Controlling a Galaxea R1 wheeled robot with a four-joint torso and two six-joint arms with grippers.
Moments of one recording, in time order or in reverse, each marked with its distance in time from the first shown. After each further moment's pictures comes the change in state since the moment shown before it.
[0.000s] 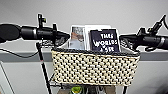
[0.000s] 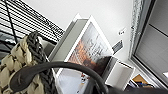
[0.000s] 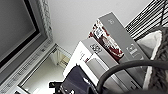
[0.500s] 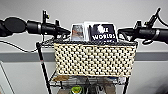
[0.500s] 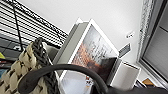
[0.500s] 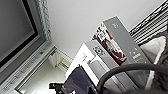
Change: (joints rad) left arm -0.029 0.085 -0.139 -0.009 0.067 -0.001; right arm 0.063 0.076 -0.139 0.013 -0.061 0.019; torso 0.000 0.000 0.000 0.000
